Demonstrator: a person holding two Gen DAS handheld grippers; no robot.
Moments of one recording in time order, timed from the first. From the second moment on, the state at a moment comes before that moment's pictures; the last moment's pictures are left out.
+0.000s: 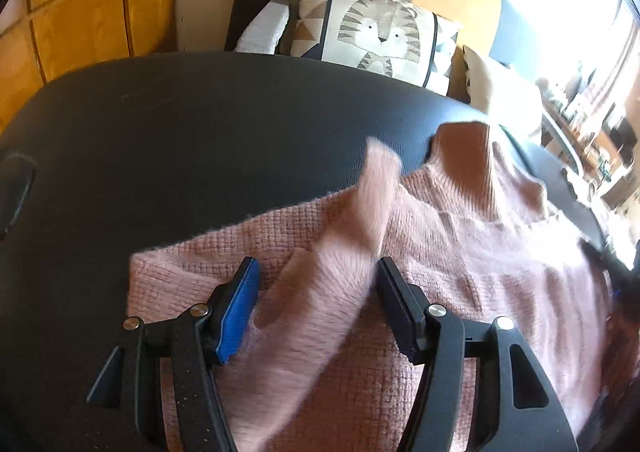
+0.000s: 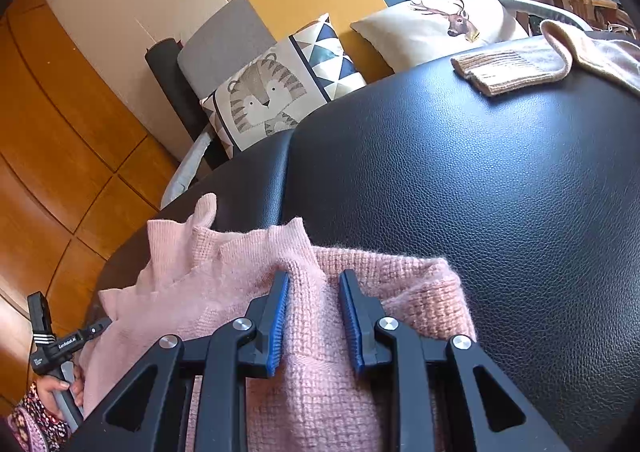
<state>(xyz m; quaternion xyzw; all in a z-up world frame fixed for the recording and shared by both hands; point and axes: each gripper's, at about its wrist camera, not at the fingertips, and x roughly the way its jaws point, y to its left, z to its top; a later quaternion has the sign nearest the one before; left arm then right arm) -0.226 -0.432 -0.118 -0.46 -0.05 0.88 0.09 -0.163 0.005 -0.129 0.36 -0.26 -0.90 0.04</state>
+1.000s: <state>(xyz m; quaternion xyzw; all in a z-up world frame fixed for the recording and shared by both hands) -0.232 -0.460 -0.122 -0.45 -0.17 0.87 0.10 -0.230 -0.252 -0.107 0.43 -0.01 -0.88 0.21</state>
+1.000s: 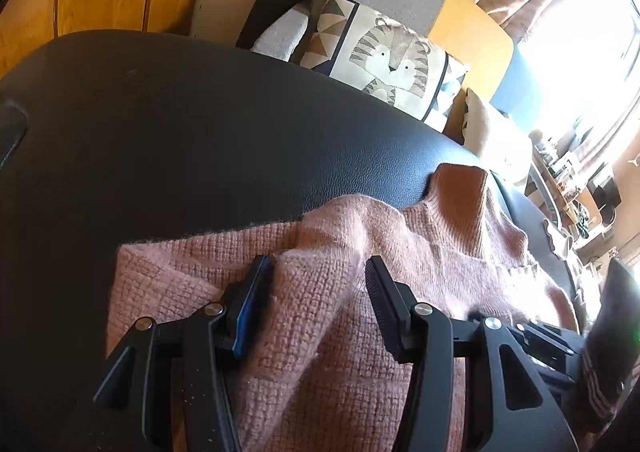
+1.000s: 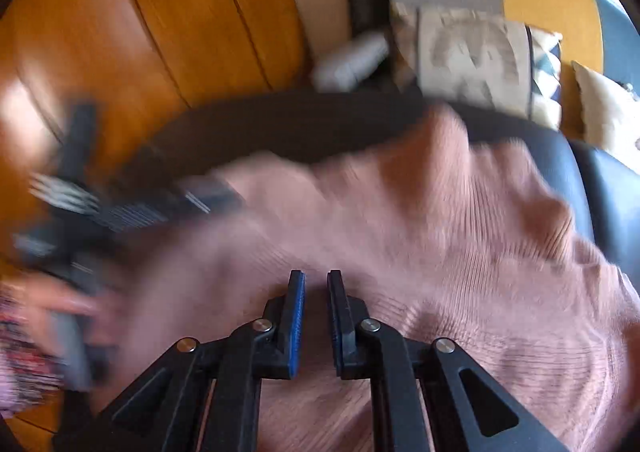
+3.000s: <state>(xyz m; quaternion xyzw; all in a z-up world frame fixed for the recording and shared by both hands) -0.199 -0.446 -0.097 -0.42 -0.04 0.90 0.05 -0.237 -0.255 -0.124 0.41 -0.05 -0.90 0.17</state>
